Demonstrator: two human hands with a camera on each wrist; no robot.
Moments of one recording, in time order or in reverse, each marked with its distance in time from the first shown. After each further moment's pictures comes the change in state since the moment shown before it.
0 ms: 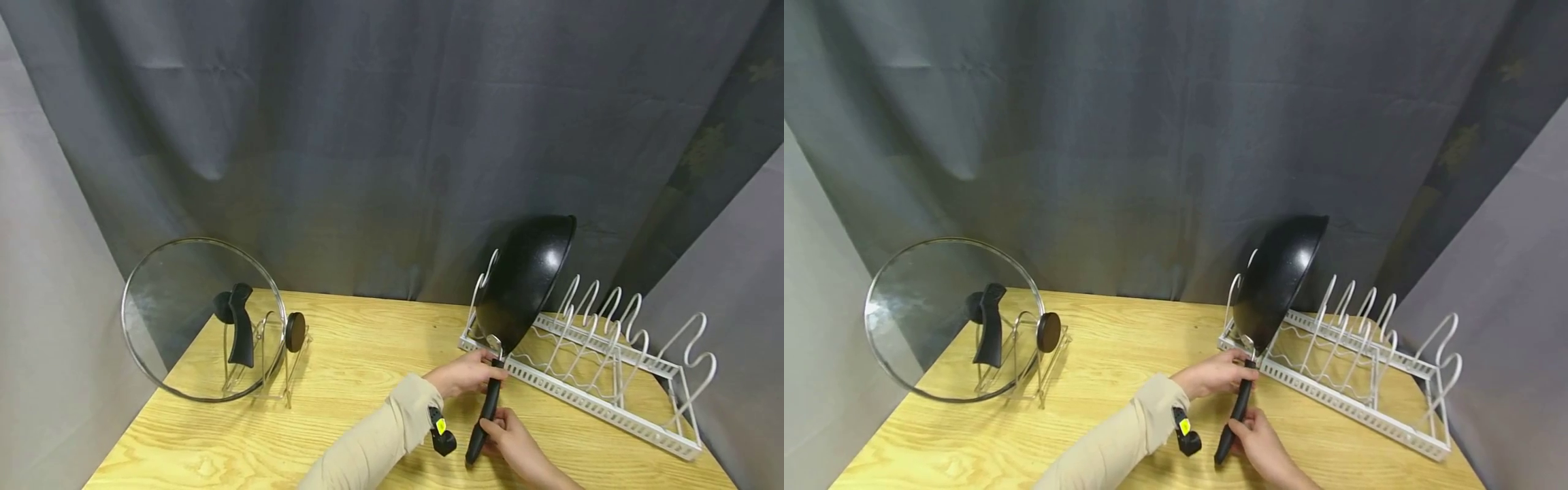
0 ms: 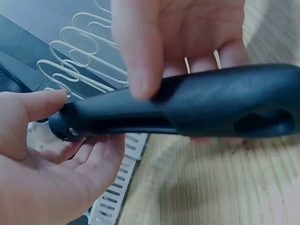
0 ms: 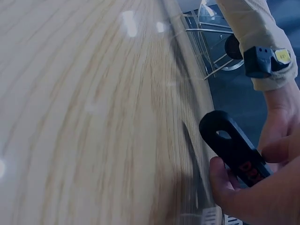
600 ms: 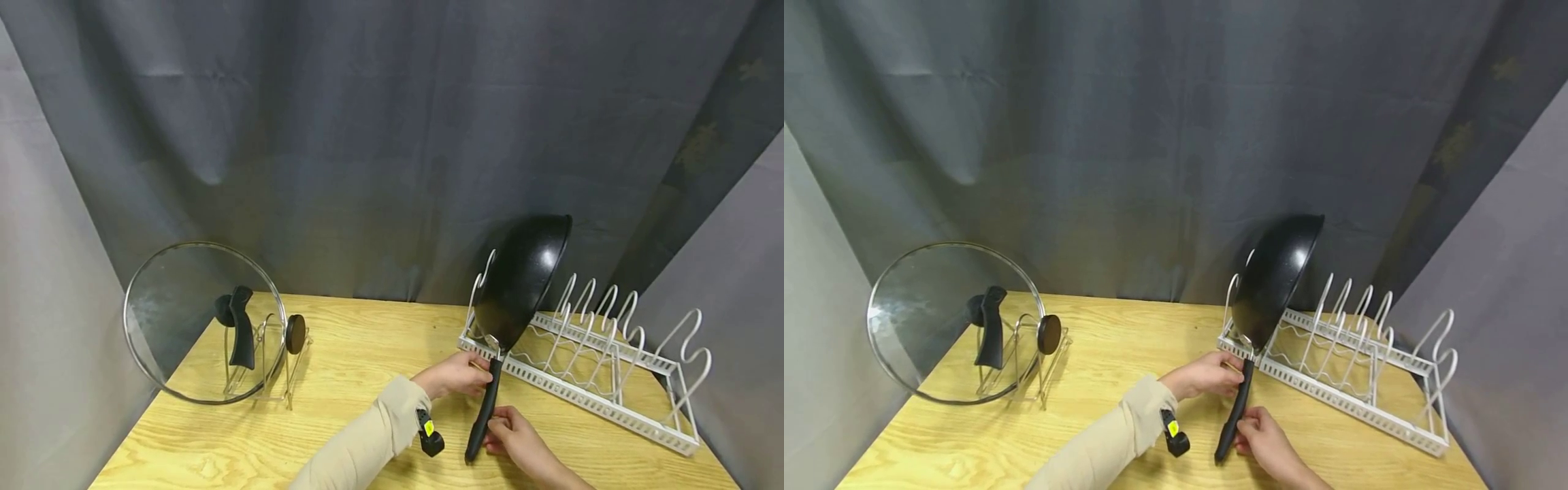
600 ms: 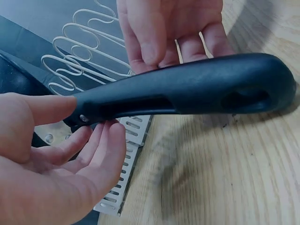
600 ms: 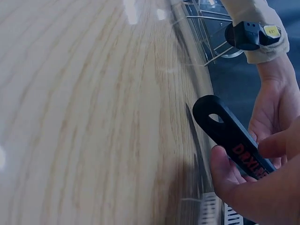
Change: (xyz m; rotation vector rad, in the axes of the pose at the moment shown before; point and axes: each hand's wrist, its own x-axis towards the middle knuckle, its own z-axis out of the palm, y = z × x) left_hand -0.010 -0.006 -0.014 0.121 -0.010 0.022; right_hand -0.003 0.008 -0.015 -0.031 -0.067 -0.100
